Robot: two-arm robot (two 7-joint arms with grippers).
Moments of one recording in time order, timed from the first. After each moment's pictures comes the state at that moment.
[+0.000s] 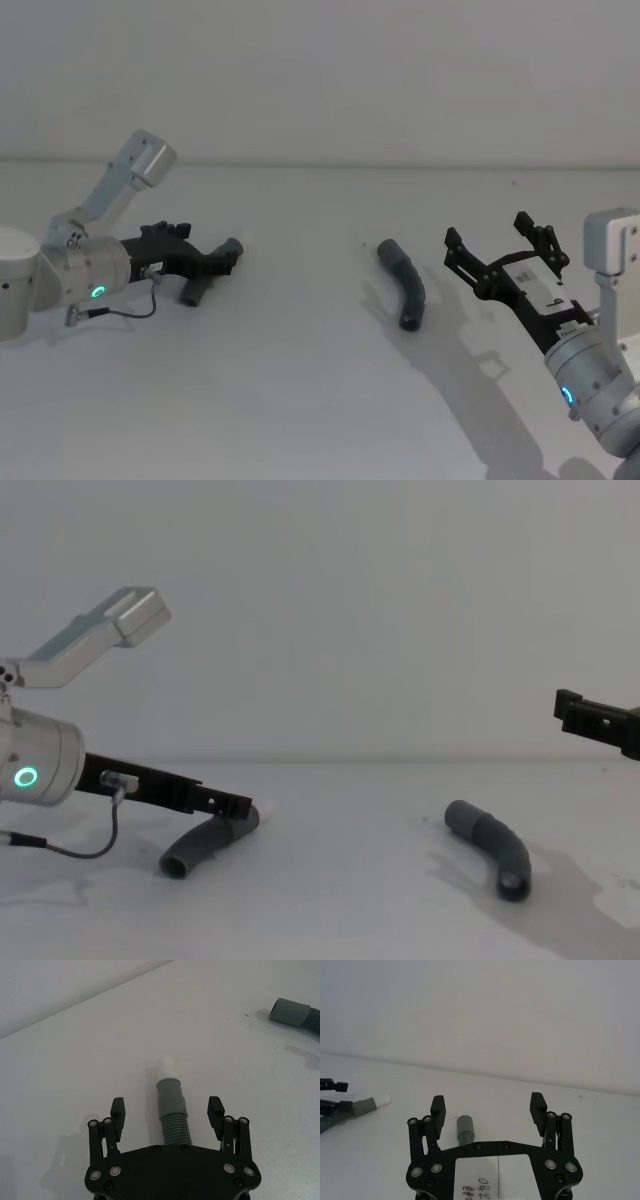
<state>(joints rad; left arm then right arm) -0.58 0.41 0.50 -1.26 -0.39 0.45 -0.45 -0.01 0.34 -0.23 -1.77 0.29 0.03 0.07</state>
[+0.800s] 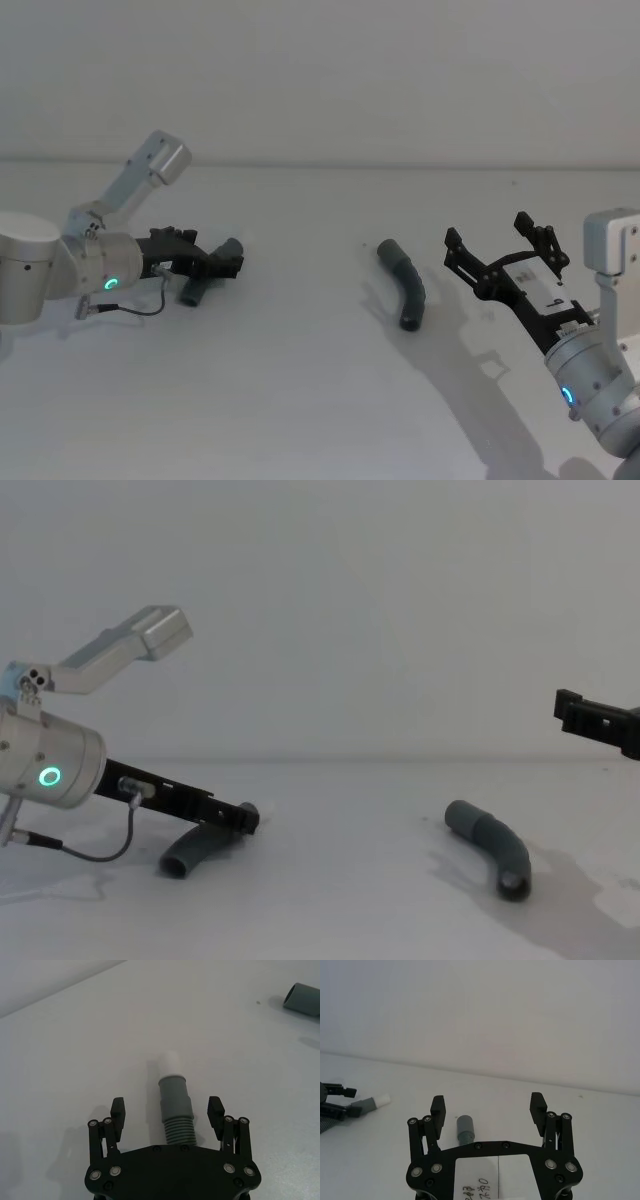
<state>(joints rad) -0.65 0.37 0.53 -1.16 -0.36 0.51 -0.47 -0.01 0.34 -0.23 -1.77 0.29 0.03 0.07</state>
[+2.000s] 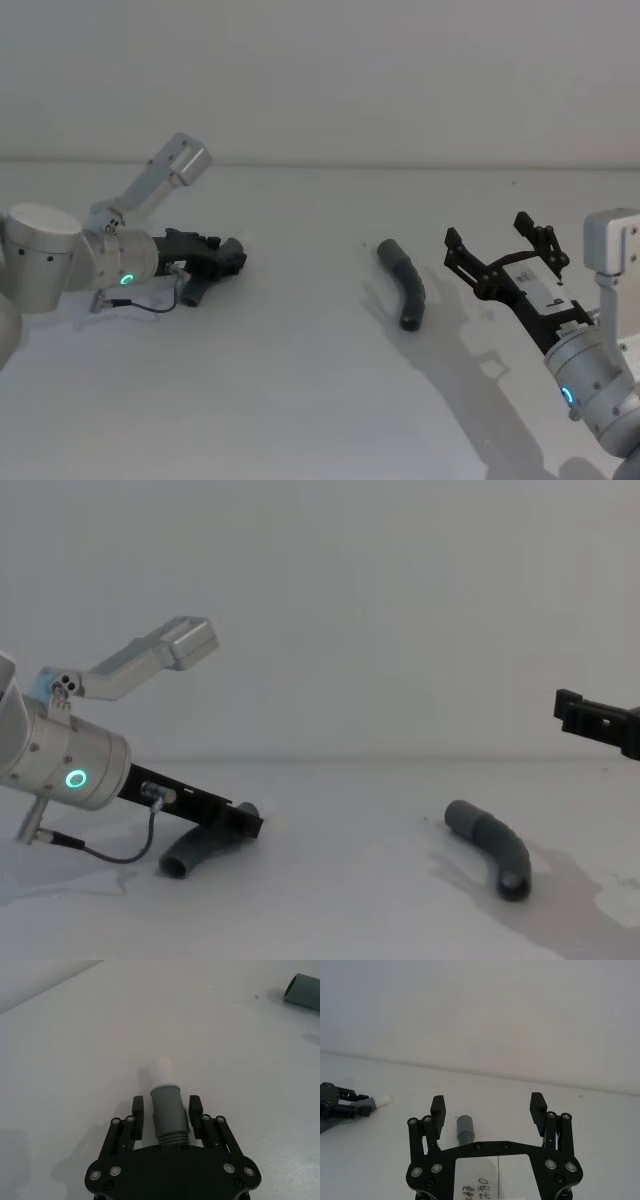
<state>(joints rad) -0.71 0.33 0.57 -1.06 -0.31 0.49 -0.52 -0.01 0.34 -0.23 -1.77 0.29 0.03 0.07</state>
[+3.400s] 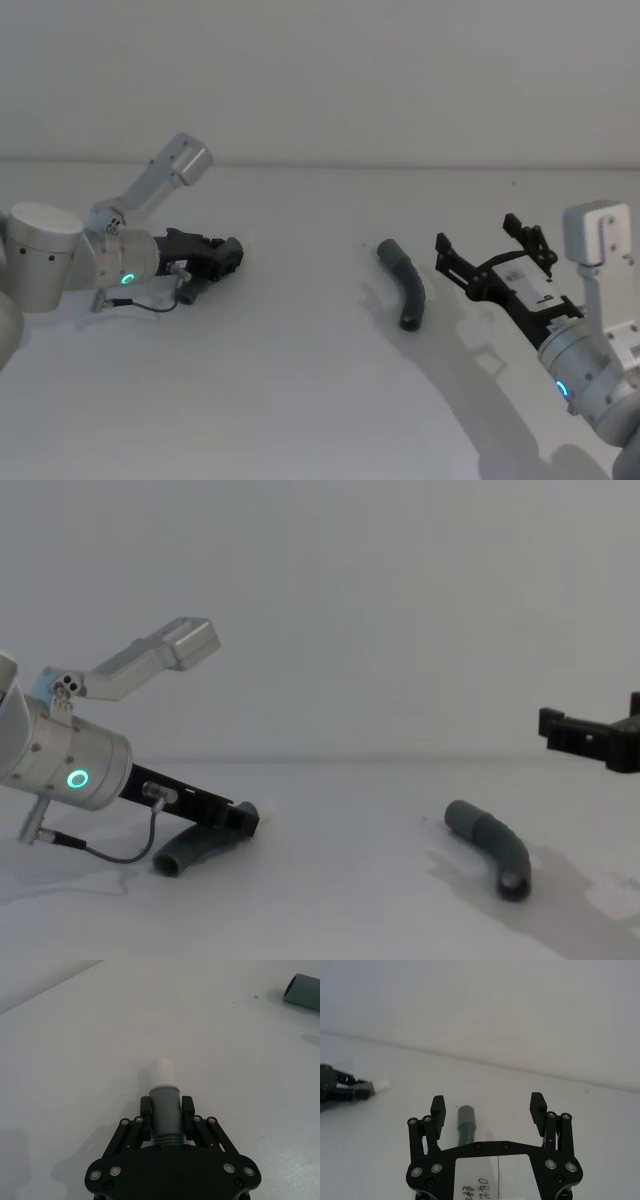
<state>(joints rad) -0.72 0.32 0.57 -1.06 -0.31 0.49 -0.52 0.03 0.35 -0.24 -1.75 0.26 0.11 0.09</state>
